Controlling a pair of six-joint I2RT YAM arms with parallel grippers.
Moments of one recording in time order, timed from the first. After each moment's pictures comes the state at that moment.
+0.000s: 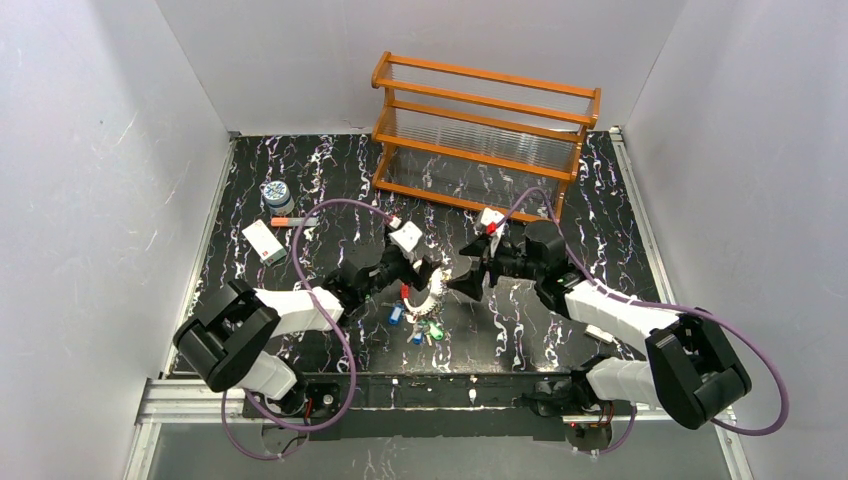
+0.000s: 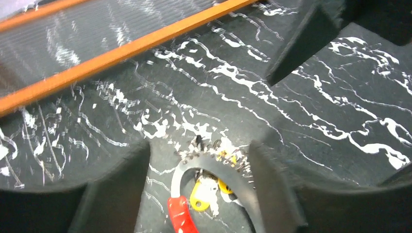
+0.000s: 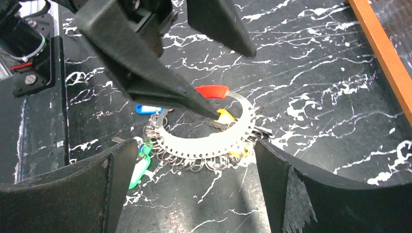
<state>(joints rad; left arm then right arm) -0.75 1.45 0.47 0.78 0.11 0.07 0.58 1.22 0.51 0.42 -0.71 -0.08</state>
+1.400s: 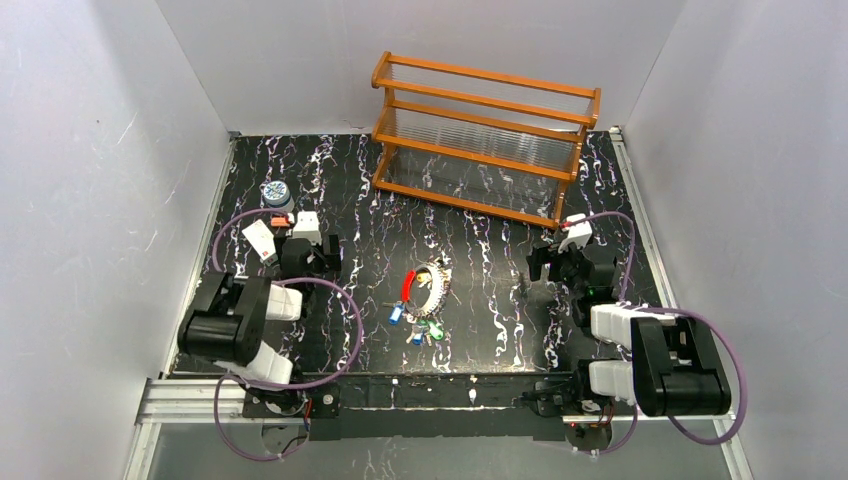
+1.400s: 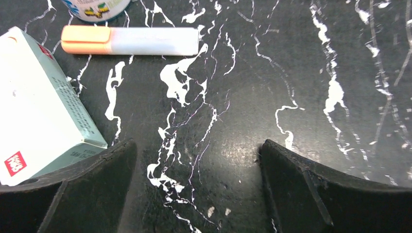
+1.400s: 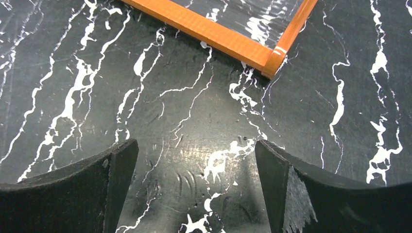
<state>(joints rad) -0.13 1.50 0.30 0.77 -0.20 -0.01 0.07 1.22 0.21 0.66 -0.23 -0.05</state>
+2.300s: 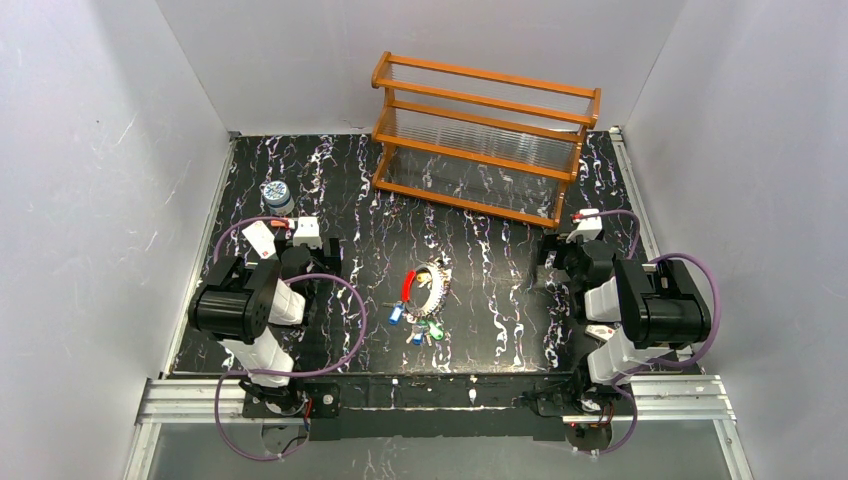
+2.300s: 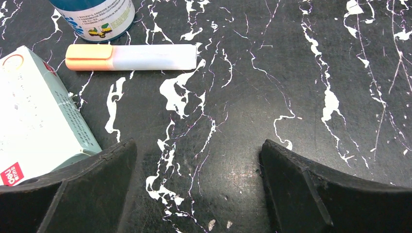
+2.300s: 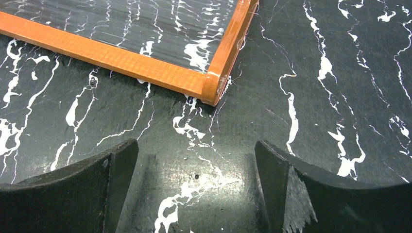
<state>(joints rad) -0.13 1.67 0.24 1.12 -0.19 0.03 0.02 1.60 0.24 1.09 -0.10 0.01</state>
